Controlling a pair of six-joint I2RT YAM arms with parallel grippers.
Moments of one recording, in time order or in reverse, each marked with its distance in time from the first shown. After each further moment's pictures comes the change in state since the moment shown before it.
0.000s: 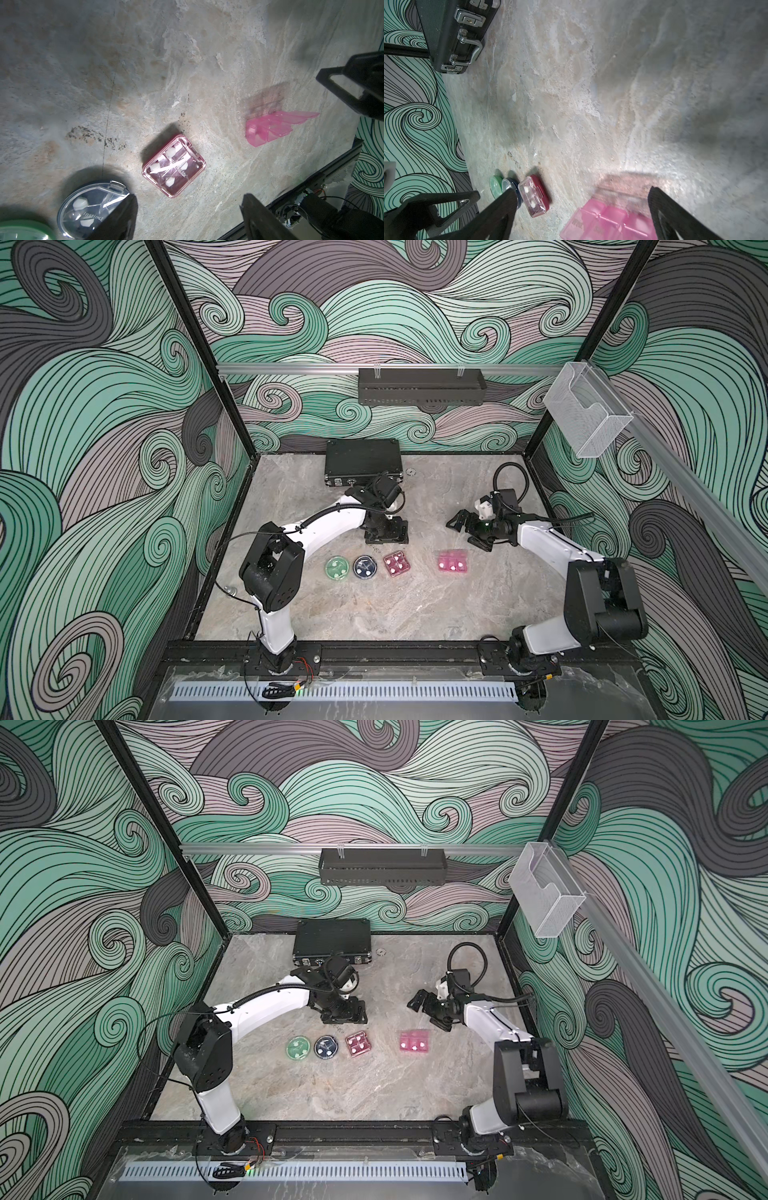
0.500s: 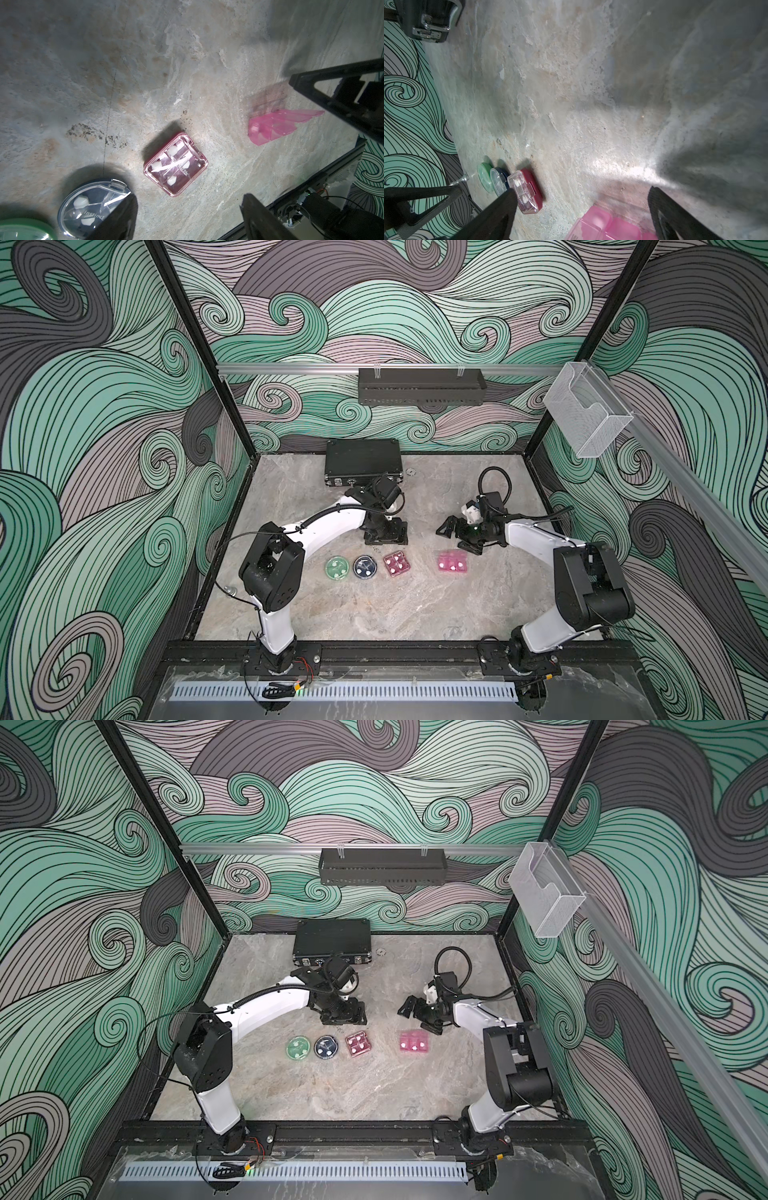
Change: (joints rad) left arm 0.000 -0.002 -0.016 0.000 -0.001 0.002; right arm 0.068 0.066 -0.039 0.033 -0.021 -0.024
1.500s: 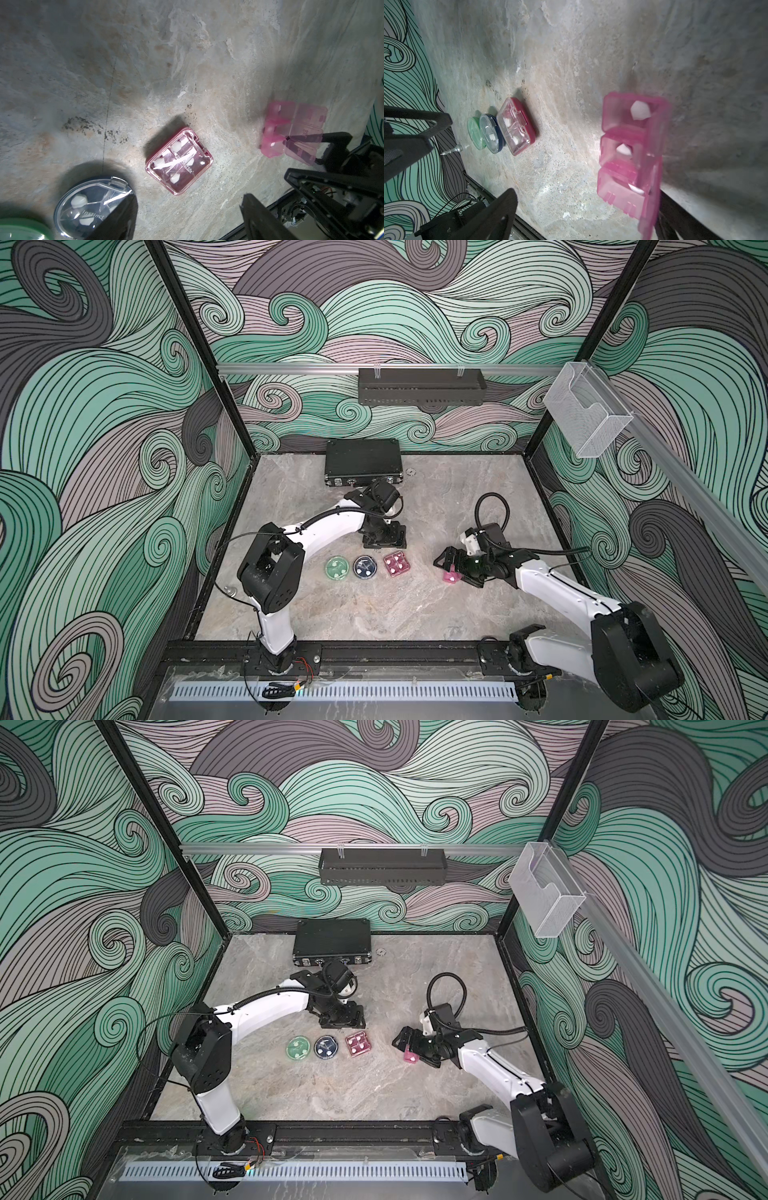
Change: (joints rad) left arm 0.000 -0.011 -0.045 0.026 0.010 0.000; right arm 0.196 -0.396 -0.315 -0.004 0.061 0.179
